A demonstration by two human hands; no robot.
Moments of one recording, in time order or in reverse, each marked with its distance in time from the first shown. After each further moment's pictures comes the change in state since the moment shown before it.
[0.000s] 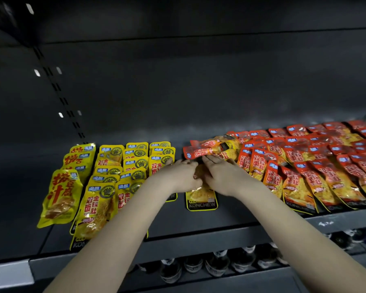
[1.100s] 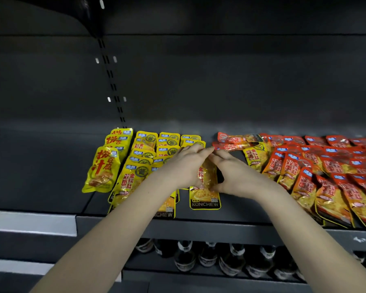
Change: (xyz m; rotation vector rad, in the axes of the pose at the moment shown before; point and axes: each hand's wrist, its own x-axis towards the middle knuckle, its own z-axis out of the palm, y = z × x) left_hand -0.053 -0.029 -0.001 -0.078 0.241 -0.013; right_hand -0.011 -0.041 -0.009 0.117 0.010 -0.276
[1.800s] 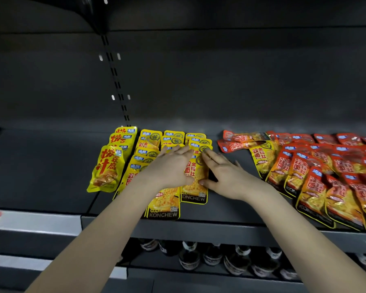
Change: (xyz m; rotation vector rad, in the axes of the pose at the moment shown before) left_hand -0.015 -0.036 0.003 0.068 -0.088 -0.120; right_hand 0.019 -0.011 0.019 -0.041 -0.108 0.037
